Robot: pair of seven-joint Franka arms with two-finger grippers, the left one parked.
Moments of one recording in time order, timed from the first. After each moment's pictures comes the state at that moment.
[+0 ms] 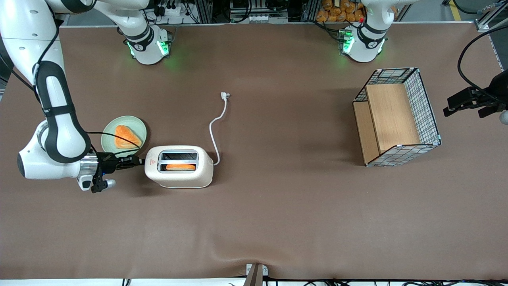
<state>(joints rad) -0.07 0.60 -0.02 -1.69 0.68 1.87 -0.57</state>
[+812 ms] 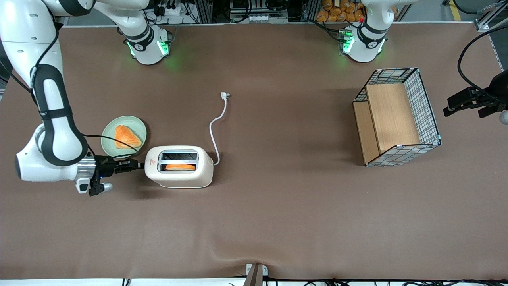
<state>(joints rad) -0.07 0.61 -0.02 -1.63 0.67 1.85 -0.58</state>
